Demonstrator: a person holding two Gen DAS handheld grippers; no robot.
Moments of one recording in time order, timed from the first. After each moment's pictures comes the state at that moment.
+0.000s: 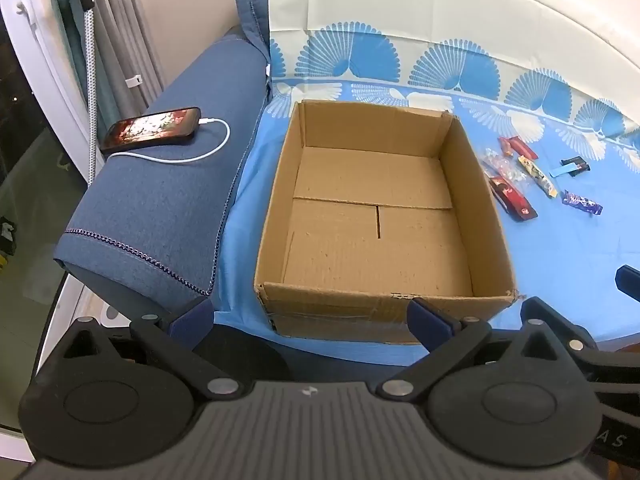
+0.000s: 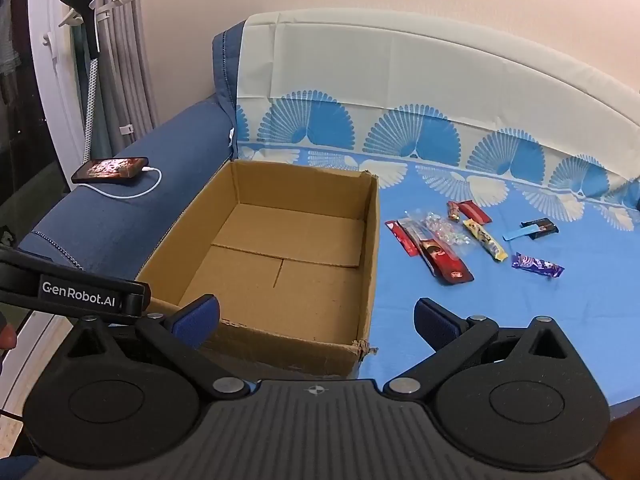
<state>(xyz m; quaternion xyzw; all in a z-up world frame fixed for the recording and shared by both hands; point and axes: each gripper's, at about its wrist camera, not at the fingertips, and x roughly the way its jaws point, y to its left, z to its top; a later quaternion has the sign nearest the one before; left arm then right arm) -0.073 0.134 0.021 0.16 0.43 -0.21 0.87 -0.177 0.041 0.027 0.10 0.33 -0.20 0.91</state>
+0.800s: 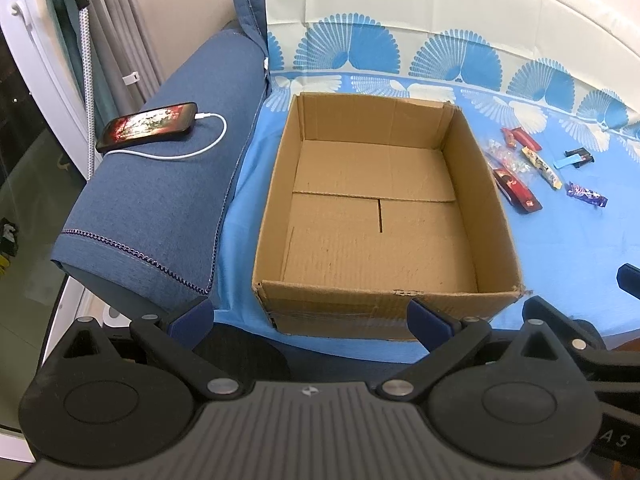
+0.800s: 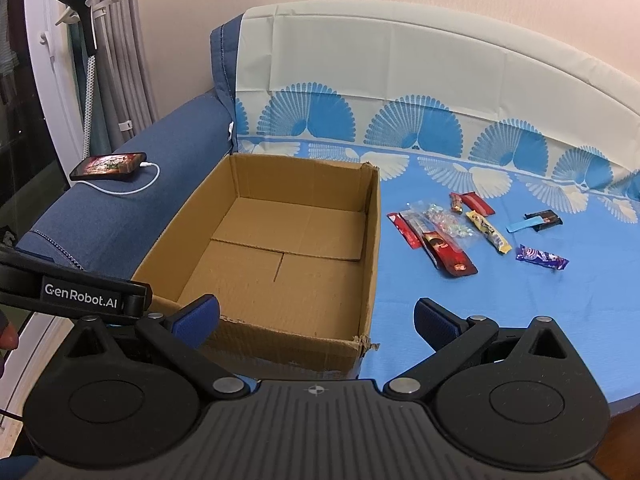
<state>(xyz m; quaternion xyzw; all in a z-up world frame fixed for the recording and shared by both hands) -0.069 0.130 0.012 0.17 0.43 -0.20 0.86 -0.172 0.037 0.022 0.11 0.34 -0.20 0.91</state>
